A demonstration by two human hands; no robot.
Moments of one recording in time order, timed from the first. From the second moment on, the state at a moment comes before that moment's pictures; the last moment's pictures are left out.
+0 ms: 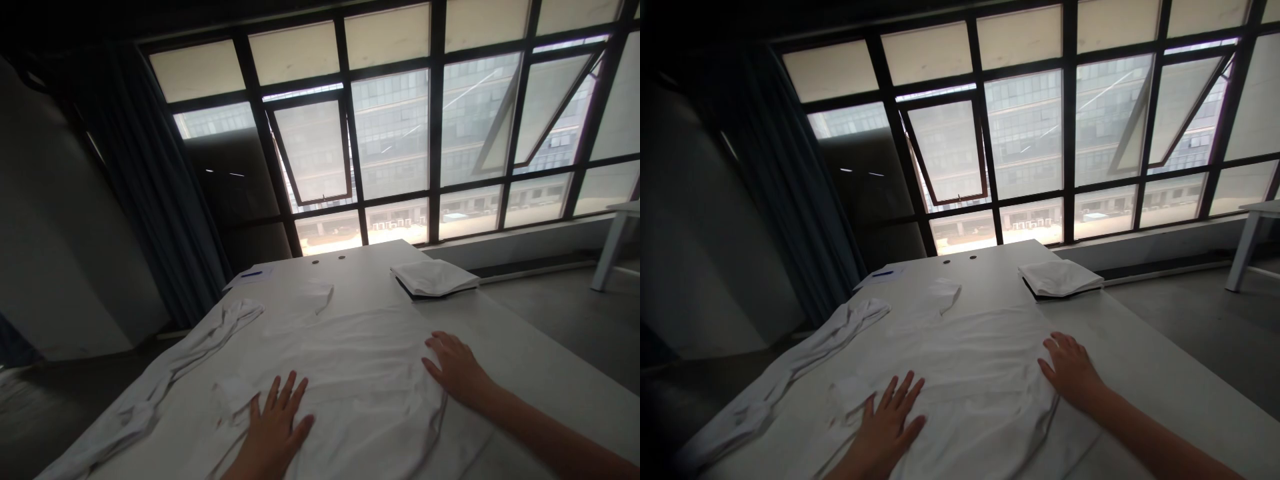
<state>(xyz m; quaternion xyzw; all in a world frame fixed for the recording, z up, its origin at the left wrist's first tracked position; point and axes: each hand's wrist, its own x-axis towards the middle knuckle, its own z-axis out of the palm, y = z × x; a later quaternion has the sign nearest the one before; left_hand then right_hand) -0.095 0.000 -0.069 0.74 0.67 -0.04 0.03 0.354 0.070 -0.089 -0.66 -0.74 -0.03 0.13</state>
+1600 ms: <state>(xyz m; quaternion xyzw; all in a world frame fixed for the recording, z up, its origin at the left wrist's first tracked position) -0.058 0.060 -0.071 0.80 0.59 0.06 -0.07 0.302 0.100 -0.104 -0.57 -0.76 -0.15 0.27</state>
